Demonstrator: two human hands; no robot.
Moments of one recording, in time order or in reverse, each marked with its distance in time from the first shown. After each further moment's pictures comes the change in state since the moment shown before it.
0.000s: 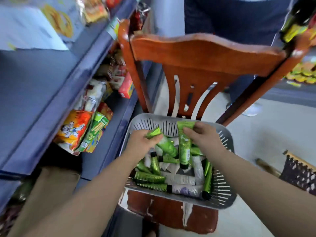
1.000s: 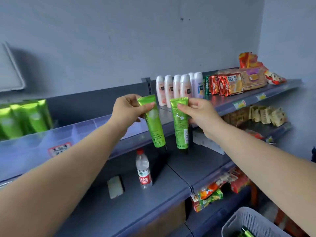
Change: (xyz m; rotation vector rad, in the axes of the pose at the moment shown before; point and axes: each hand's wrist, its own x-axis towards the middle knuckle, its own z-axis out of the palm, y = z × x) left_hand -0.513 0.266 -0.342 -0.024 1.021 0.479; right_hand -0.376 -0.454 0.124 0.225 -0.766 -0.856
